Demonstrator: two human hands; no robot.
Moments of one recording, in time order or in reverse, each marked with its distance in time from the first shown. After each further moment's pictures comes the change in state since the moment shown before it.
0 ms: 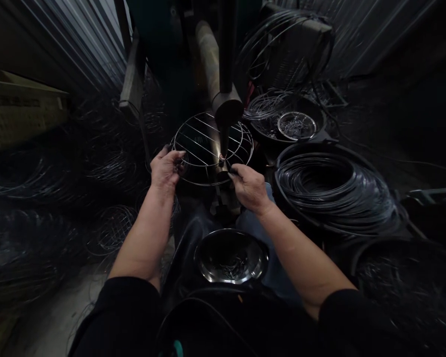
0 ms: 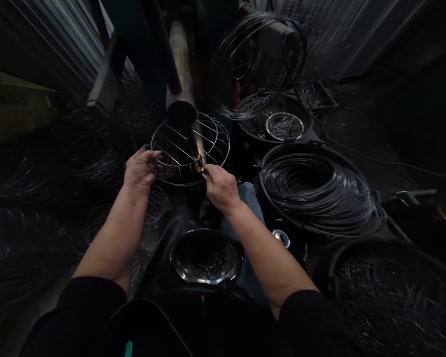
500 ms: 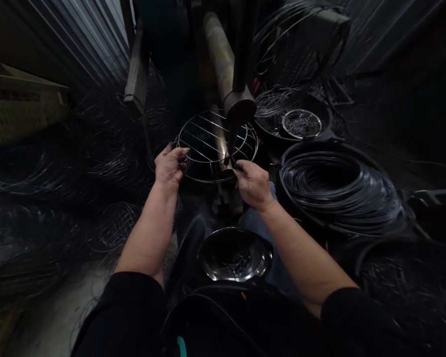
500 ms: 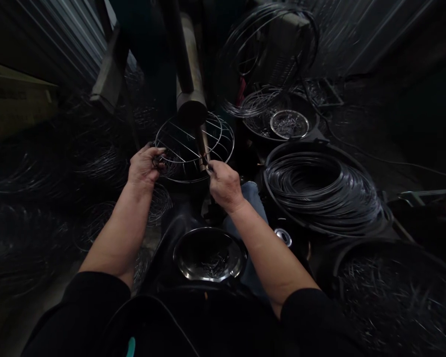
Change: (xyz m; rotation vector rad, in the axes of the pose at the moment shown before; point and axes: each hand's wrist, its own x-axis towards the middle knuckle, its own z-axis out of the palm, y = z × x) left_hand 0.014 -0.007 -0.007 0.015 -0.035 0.038; right_hand 0.005 -0.005 0.006 -0.025 0.007 0.045
